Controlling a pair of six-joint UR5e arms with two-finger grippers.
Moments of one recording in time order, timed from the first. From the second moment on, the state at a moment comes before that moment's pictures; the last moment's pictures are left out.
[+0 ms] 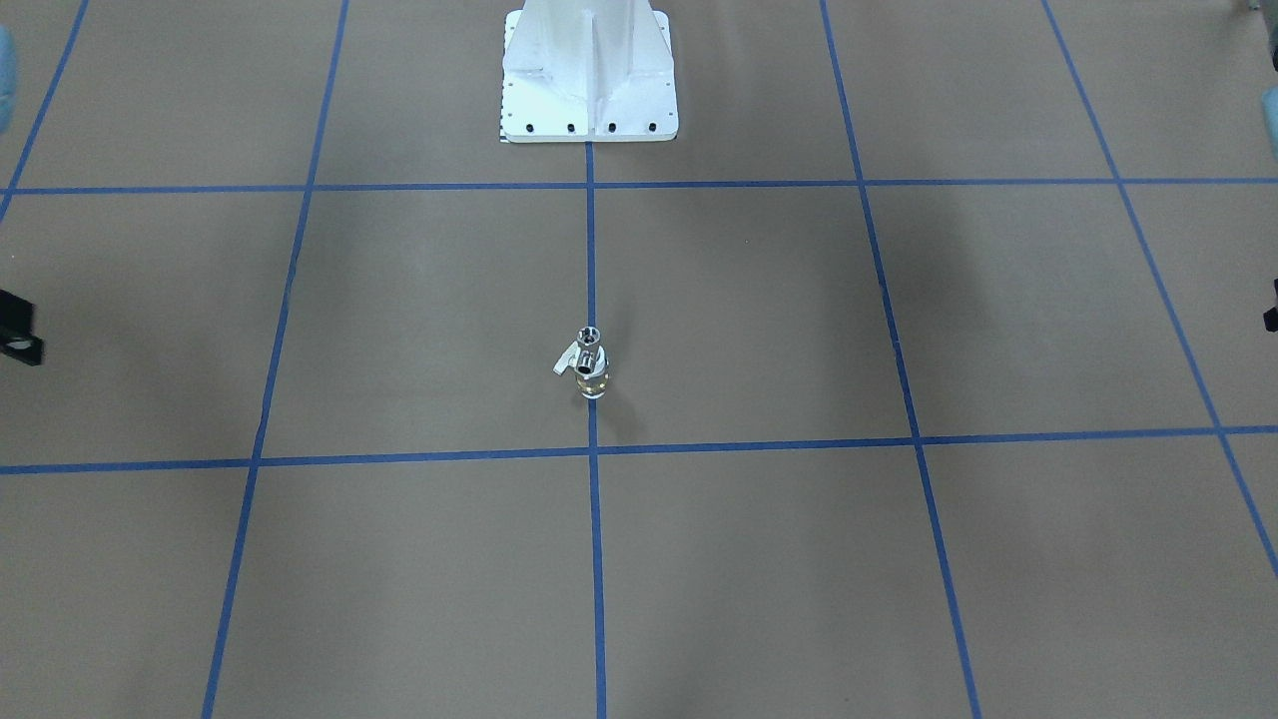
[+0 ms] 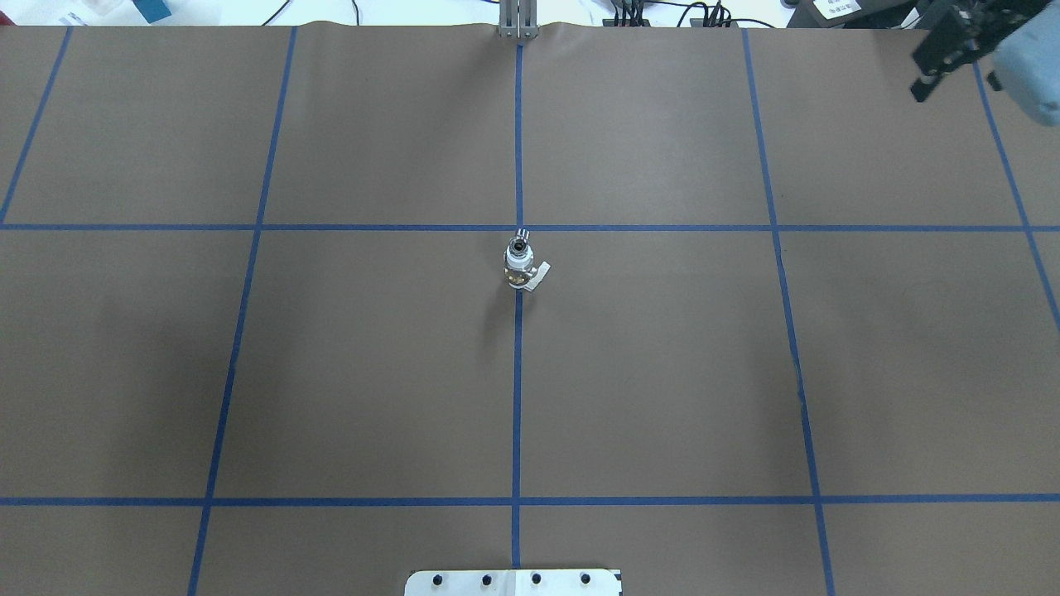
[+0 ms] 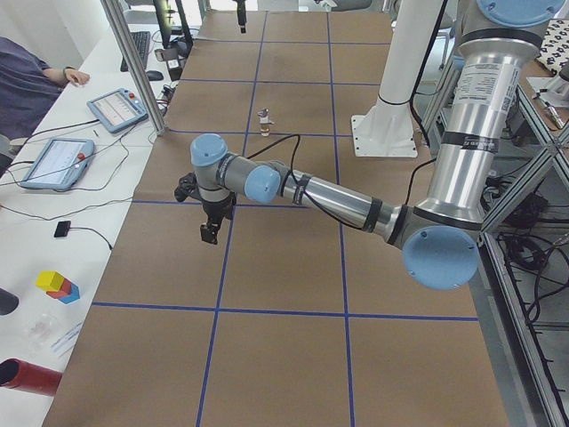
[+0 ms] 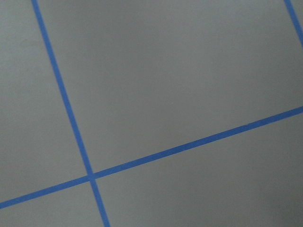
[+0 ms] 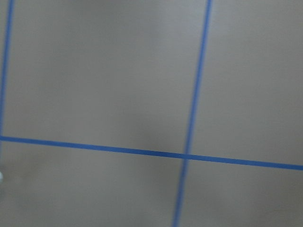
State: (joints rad) left arm -1.46 -1.71 -1.58 -1.61 -2.32 0.05; right arm 1.33 -1.11 1.73 -2.08 2.33 0.07
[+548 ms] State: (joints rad) left arm -1.50 -1.64 -1.46 -1.76 -2.33 0.06; right arm 1.45 -1.34 1.69 -1.88 2.33 -0.04
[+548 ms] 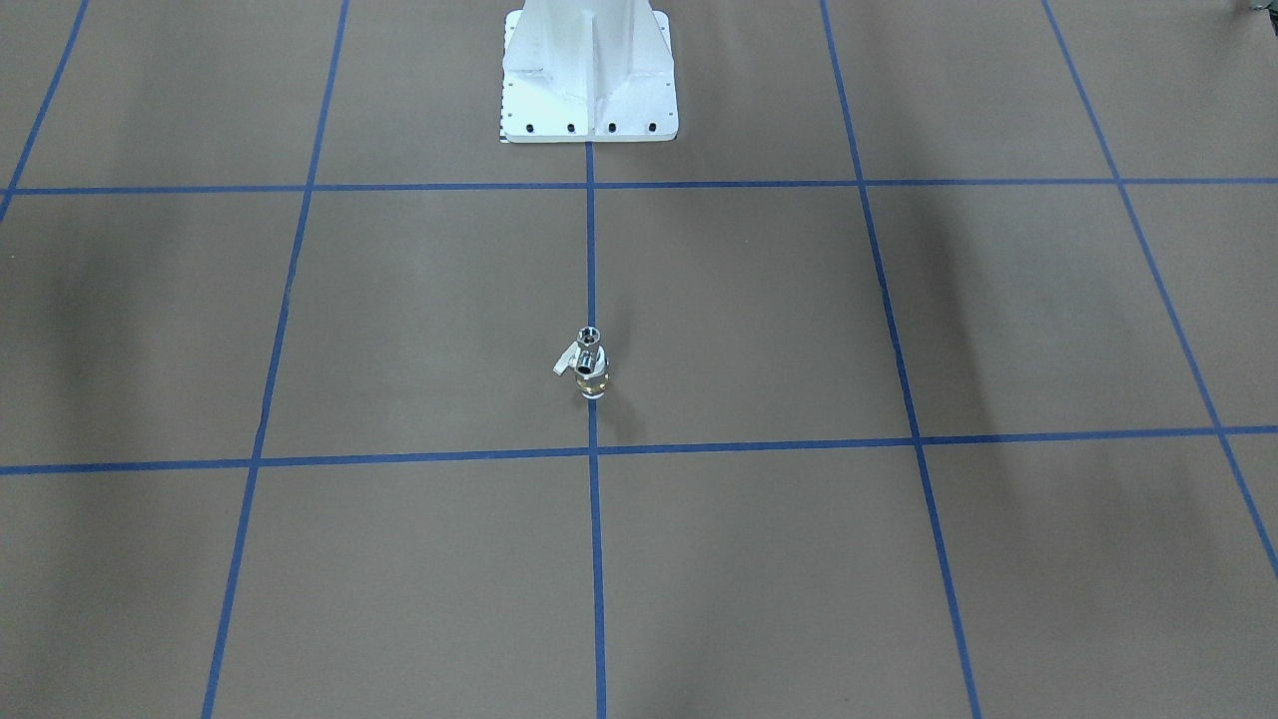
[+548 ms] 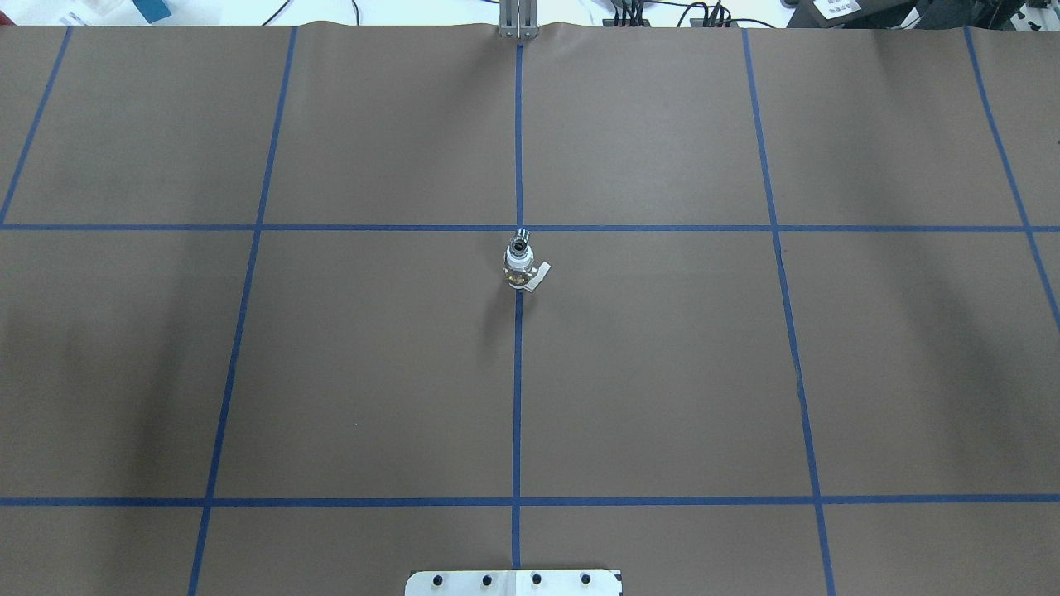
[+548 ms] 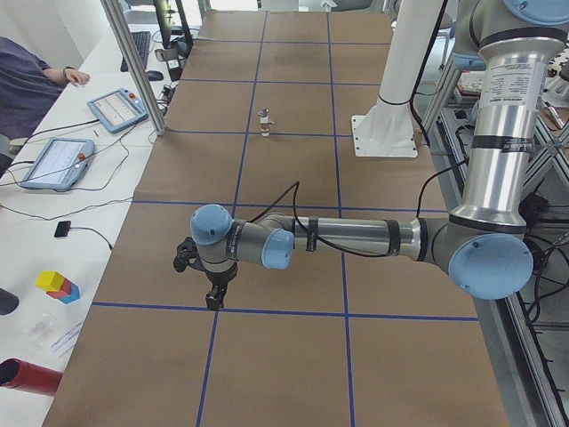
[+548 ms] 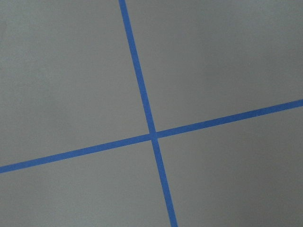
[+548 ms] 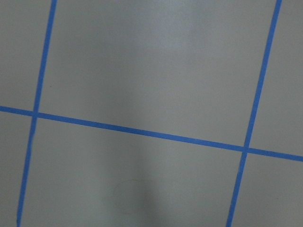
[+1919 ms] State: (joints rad) left arm -1.52 -1.63 -1.58 -1.60 -2.32 0.06; right arm 1.49 -1.50 1.60 -1.74 2.32 -0.04
